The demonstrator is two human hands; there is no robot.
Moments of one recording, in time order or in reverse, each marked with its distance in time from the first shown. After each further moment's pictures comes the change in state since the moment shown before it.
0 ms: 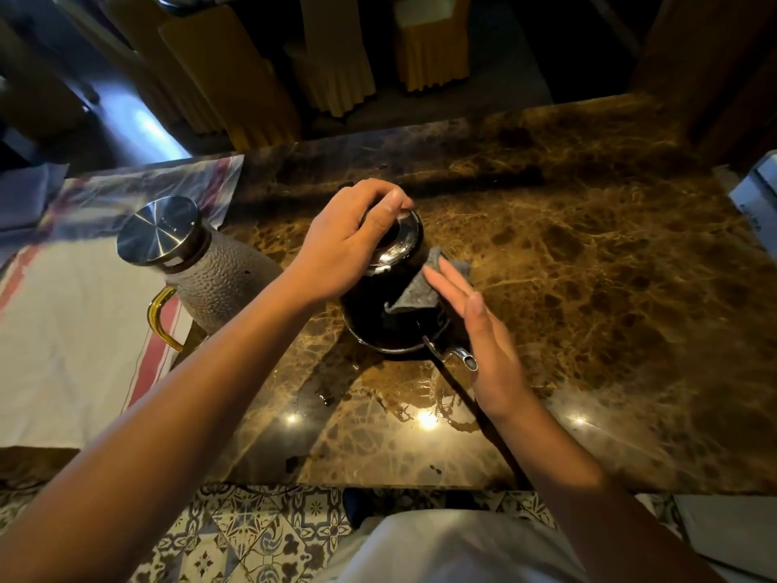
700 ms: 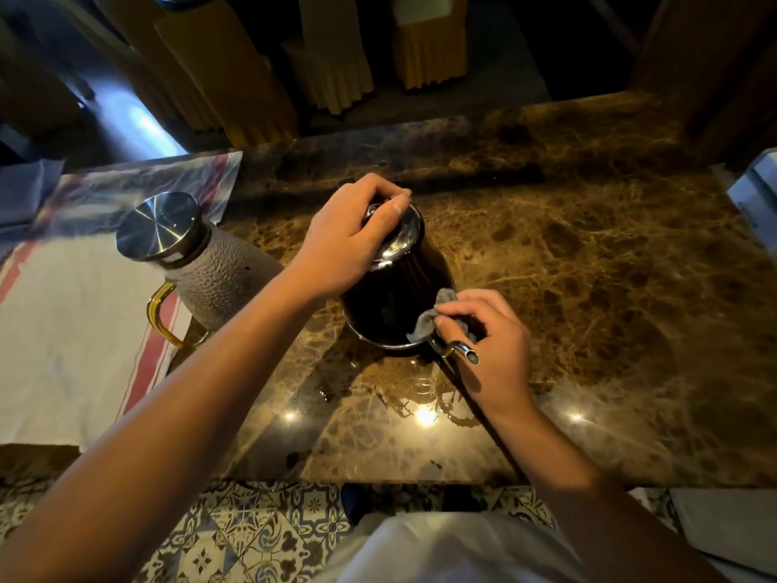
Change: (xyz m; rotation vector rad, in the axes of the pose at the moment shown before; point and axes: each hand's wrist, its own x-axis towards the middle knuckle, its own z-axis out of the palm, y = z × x) left_hand 0.000 0.001 0.000 0.030 -0.010 -0.057; right_hand 0.001 0.030 -0.006 -0.450 0.377 -0.203
